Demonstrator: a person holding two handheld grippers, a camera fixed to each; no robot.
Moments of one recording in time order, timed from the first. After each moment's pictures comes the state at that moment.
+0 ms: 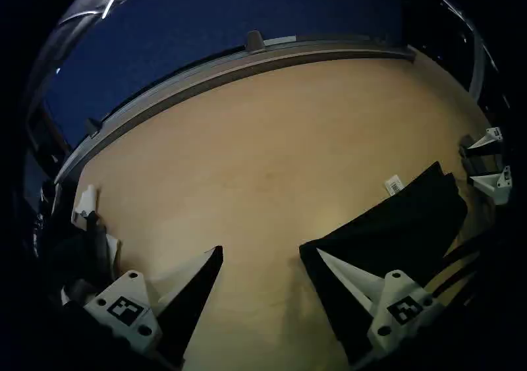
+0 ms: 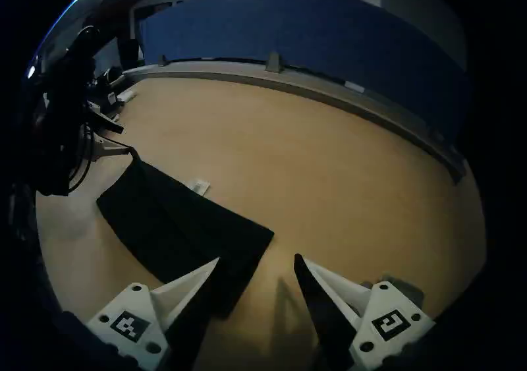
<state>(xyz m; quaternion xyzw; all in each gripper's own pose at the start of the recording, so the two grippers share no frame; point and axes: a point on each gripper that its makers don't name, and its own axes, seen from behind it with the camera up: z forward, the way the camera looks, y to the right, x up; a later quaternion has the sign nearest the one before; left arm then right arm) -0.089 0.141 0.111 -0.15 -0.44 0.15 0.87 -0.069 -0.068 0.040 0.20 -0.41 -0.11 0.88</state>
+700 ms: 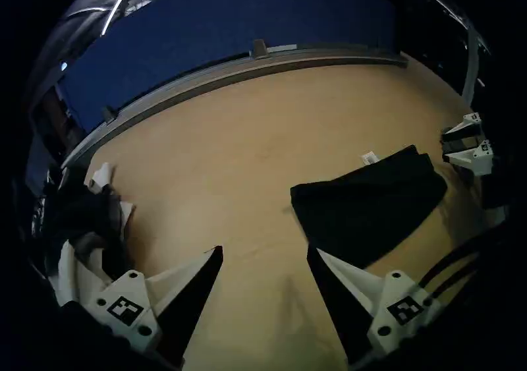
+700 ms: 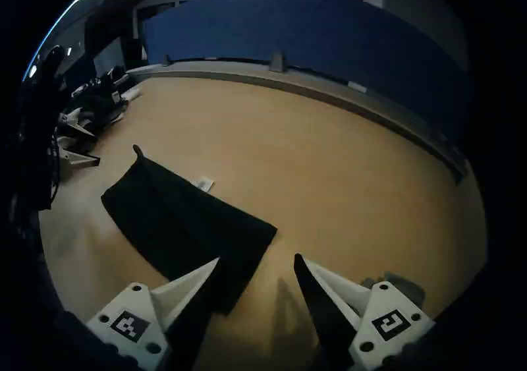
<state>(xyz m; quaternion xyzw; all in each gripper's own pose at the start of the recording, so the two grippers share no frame) -0.062 0.114 0.029 -0.15 -0.42 0.13 0.88 -0.070 -0.069 0.032 0.21 -0.41 -0.11 0.88</state>
